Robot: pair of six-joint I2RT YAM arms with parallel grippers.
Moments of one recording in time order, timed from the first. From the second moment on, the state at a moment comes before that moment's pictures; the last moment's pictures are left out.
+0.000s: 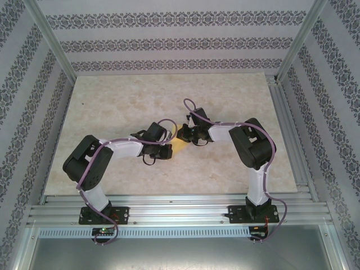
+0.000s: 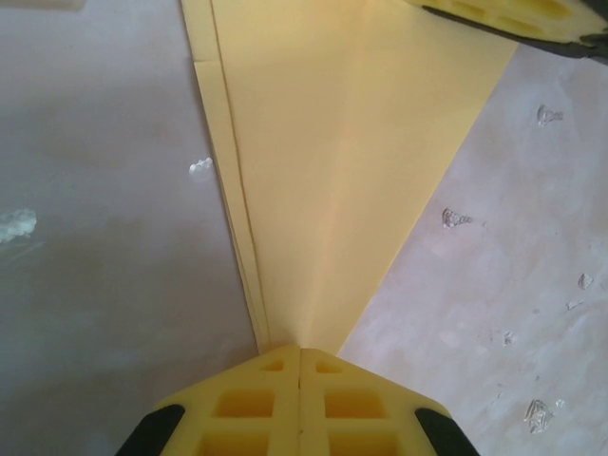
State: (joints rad) left arm -0.63 1.73 0.87 -0.23 0.32 -0.50; right arm 0.53 2.02 1.09 0.03 -0.47 0.79
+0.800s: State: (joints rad) left arm -0.65 1.68 0.86 -0.35 0.30 -0.46; right arm 0.53 2.02 1.09 0.03 -0.47 0.79
